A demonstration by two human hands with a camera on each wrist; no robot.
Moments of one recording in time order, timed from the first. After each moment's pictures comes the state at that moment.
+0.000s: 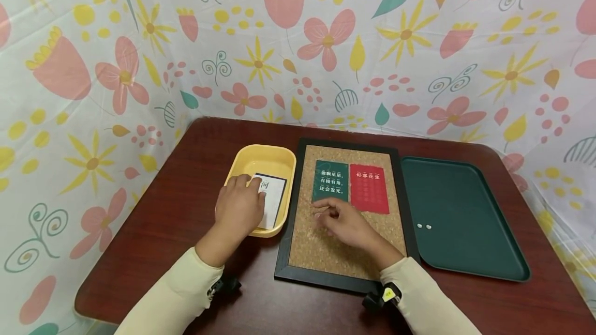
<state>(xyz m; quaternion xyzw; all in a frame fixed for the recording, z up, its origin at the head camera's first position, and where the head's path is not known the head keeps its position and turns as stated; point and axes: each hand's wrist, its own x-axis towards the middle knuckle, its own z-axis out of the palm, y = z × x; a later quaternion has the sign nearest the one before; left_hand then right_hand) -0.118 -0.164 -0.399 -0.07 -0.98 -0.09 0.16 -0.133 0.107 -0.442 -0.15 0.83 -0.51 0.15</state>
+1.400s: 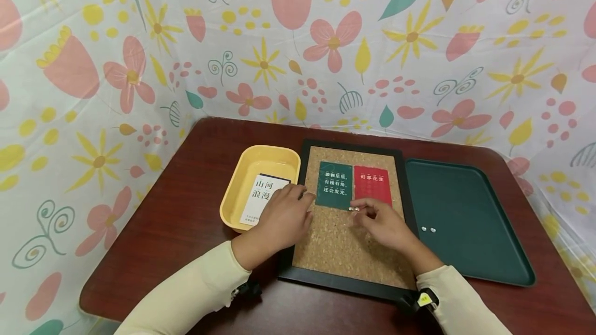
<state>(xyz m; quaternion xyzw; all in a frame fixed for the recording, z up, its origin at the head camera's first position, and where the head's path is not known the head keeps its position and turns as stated) -0.113 -0.099 -0.400 -0.26 -0.96 -0.07 0.12 -0.136 0.172 -0.440 -0.13 0.87 -0.46 0.10</state>
